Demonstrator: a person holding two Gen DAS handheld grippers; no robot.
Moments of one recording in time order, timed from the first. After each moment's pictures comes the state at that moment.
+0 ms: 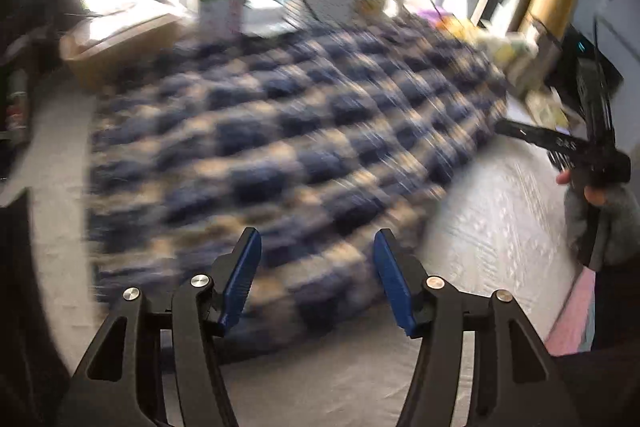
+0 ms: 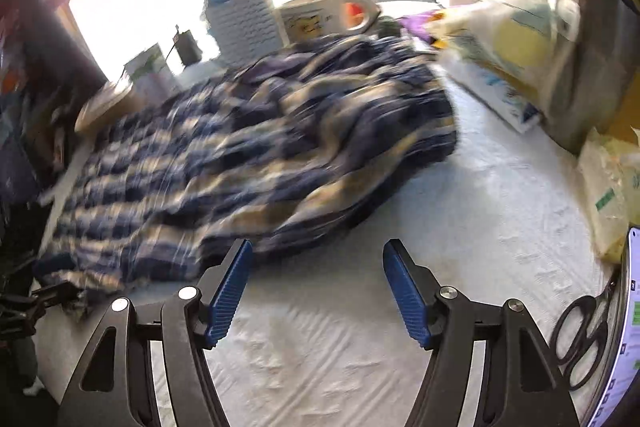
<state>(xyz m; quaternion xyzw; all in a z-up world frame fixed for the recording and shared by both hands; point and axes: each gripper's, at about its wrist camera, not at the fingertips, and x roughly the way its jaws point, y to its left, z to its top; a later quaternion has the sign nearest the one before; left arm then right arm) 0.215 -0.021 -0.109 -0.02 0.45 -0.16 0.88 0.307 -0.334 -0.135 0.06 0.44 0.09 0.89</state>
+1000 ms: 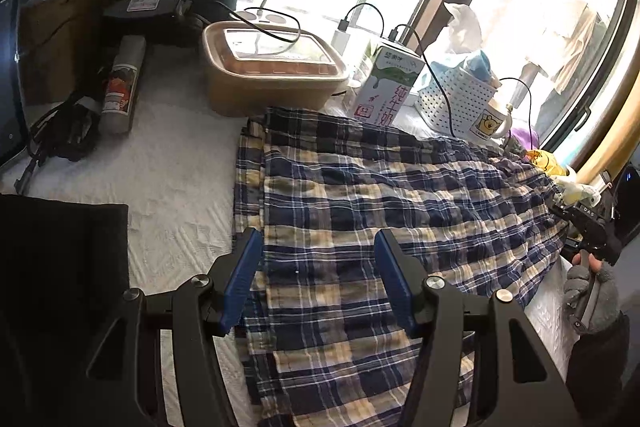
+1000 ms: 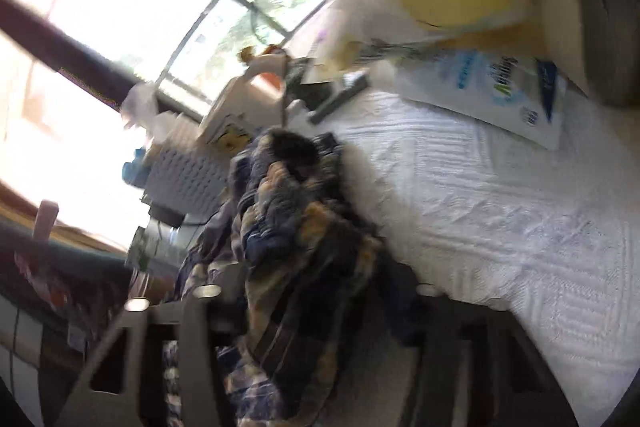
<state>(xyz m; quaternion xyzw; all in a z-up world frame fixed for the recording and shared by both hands) 0.265 0.088 -0.098 -0.15 0.40 -0.04 0.90 0.410 -0.399 -0.157 0.36 0.40 0.06 0.84</state>
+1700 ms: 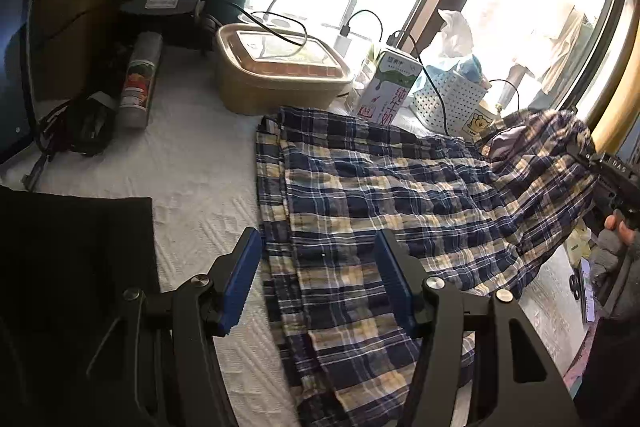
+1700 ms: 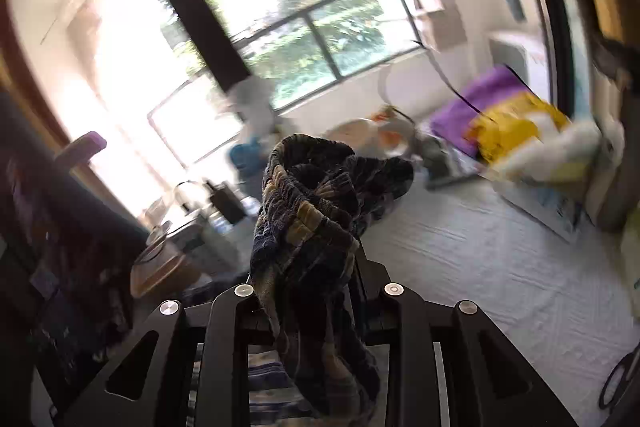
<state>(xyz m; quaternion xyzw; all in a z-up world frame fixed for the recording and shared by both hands) 0.245 0.112 -0.100 -0.15 0.39 -0.07 0.91 0.368 -0.261 -0.035 0.16 0.31 0.10 0.93</state>
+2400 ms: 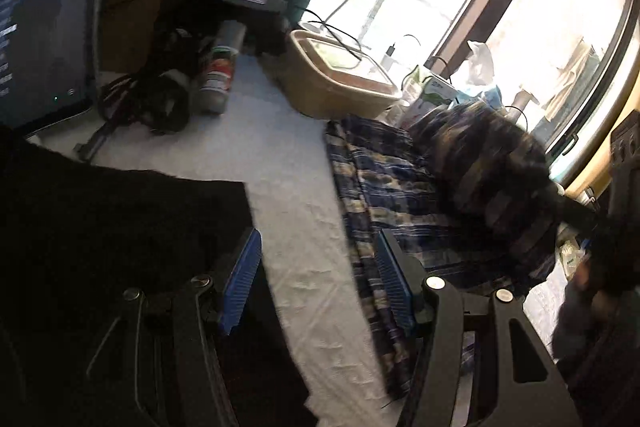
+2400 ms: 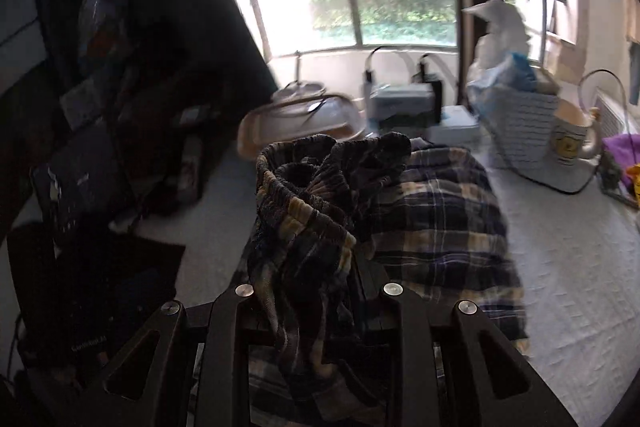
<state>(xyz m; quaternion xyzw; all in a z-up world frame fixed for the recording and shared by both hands) 0.217 0.180 -0.112 -0.20 0.37 -0.05 0.91 0.326 -0.009 -0.093 -0.03 0.40 0.25 0.88</state>
